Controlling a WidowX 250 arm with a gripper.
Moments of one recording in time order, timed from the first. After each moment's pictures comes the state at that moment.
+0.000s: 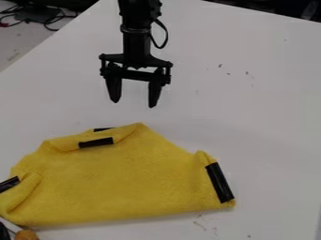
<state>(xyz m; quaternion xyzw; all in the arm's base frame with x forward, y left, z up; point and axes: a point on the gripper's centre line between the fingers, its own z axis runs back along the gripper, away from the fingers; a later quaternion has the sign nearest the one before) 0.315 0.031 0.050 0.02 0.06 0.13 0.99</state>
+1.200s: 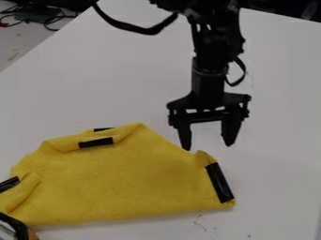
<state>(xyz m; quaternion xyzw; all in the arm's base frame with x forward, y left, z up) 0.287 -0.097 0.037 -0.02 0.03 0.28 0.96</state>
